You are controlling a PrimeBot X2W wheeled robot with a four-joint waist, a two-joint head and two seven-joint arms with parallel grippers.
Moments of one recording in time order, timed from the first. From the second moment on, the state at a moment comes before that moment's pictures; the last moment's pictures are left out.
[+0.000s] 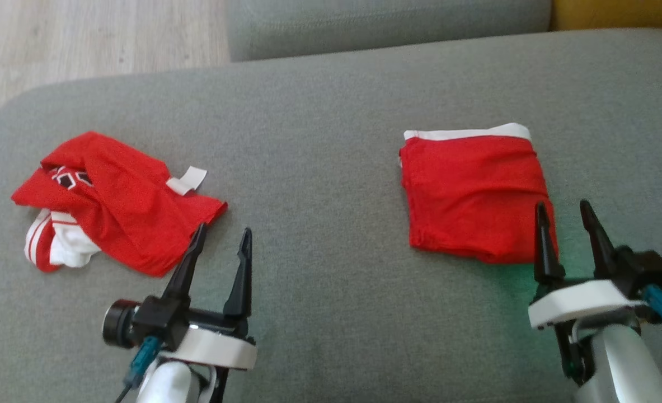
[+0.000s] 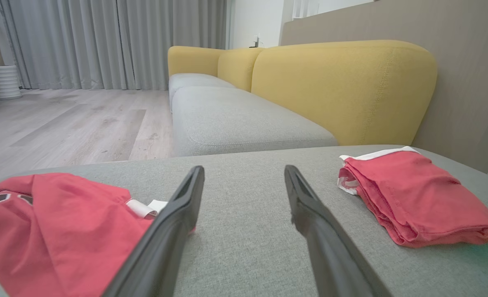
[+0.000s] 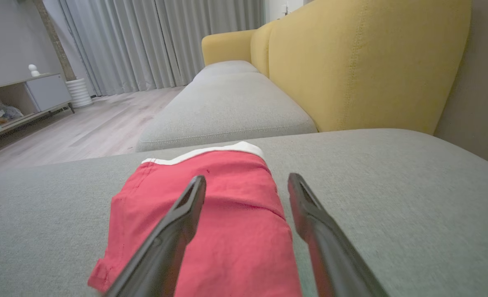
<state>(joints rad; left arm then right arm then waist) -0.10 0.05 -0.24 0.25 -0.16 -0.06 -0.26 -0.15 -0.05 -0.05 0.39 0.09 0.13 -0.25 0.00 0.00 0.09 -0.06</state>
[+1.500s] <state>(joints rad) -0.24 0.05 -0.29 0.26 -0.16 -0.06 -0.26 -0.54 -0.06 0.10 0.88 0.12 0.13 -0.26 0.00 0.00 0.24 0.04</state>
